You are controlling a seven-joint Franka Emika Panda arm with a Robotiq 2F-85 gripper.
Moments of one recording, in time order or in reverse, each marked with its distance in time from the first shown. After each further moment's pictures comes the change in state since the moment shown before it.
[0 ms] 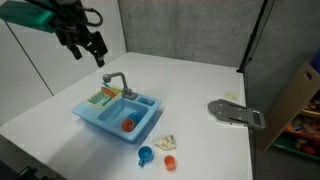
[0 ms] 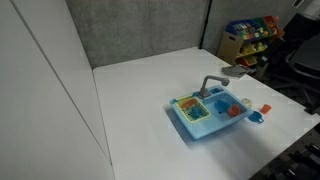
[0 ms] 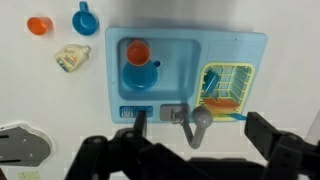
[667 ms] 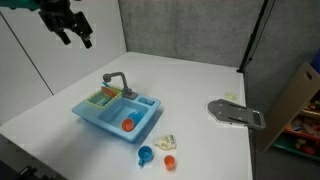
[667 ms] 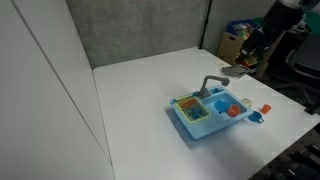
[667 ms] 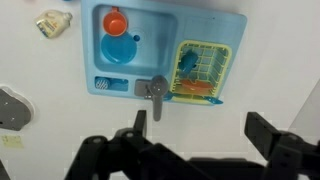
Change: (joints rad) arm 0.038 0.049 0.147 0.112 -0.075 0.003 0.152
